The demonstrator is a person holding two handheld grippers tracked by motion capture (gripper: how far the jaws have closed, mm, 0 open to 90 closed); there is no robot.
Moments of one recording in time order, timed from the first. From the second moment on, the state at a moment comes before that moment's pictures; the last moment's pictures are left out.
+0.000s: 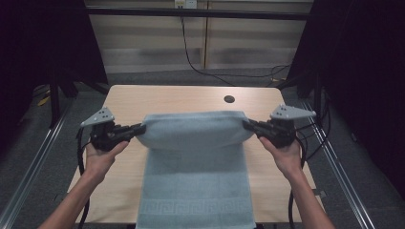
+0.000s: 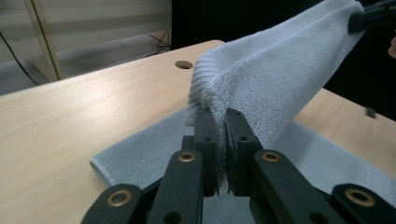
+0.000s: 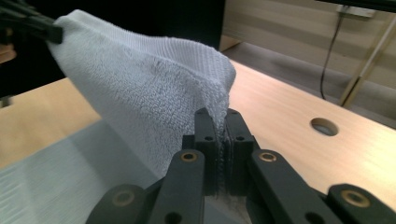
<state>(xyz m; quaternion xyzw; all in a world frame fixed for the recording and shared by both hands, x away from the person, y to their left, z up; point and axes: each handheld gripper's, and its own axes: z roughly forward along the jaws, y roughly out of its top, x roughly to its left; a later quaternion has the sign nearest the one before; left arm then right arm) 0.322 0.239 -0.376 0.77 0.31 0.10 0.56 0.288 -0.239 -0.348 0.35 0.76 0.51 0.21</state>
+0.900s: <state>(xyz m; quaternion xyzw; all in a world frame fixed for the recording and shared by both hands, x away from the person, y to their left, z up) 0.210 0.252 -0.478 0.83 0.28 0.01 0.48 0.139 -0.252 -0.471 0.39 0.80 0.44 0.08</state>
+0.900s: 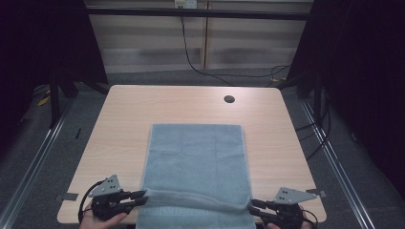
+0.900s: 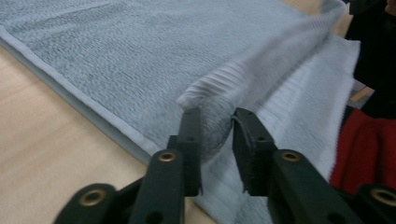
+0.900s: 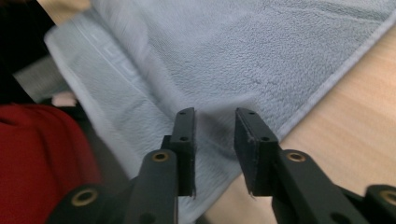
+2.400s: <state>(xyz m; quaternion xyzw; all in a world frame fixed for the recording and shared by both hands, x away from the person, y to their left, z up) 0.318 0.211 -0.507 0.84 0.31 0.04 0.44 0.286 -0.205 -0.502 0.39 0.83 0.40 0.07</state>
